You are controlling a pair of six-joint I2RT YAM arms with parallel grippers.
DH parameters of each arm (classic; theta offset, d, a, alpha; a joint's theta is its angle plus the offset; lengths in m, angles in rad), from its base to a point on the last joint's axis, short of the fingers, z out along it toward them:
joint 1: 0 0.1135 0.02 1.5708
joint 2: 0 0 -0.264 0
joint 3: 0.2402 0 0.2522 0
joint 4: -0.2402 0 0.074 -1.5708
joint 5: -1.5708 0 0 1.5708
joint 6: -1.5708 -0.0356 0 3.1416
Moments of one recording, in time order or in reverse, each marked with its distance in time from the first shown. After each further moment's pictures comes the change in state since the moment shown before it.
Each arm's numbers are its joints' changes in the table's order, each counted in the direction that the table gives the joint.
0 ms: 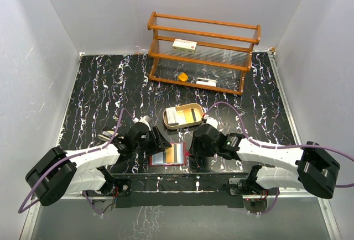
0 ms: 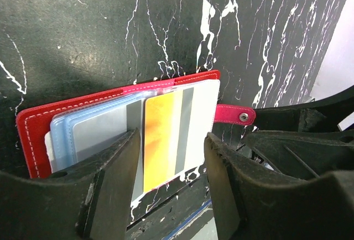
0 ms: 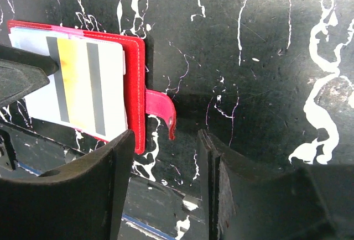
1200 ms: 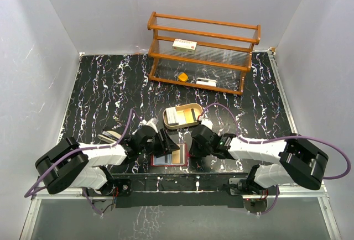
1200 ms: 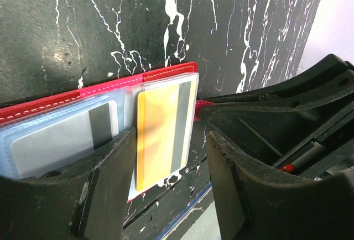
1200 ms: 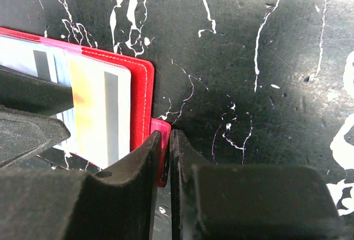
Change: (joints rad) left arm -0.097 -0.140 -0.010 0.225 -0.007 0.080; right arm 0.000 -0.146 -0.018 0.150 0.014 0.024
